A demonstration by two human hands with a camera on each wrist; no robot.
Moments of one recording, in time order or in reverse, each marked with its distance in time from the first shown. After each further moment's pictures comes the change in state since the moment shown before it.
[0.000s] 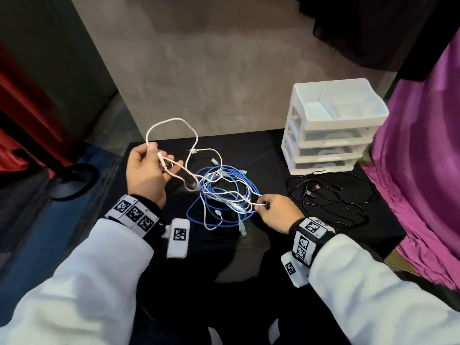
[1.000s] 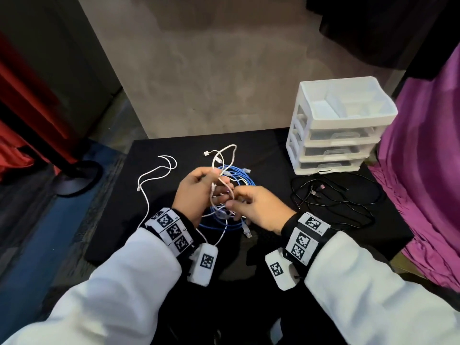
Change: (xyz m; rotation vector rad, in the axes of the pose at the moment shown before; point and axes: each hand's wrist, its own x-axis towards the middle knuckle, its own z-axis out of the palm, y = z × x) left_hand -0.057 -0.035 0.028 0.189 -0.324 -0.342; right_hand -0.027 -0.073 -0.012 0.578 -0.256 -0.343
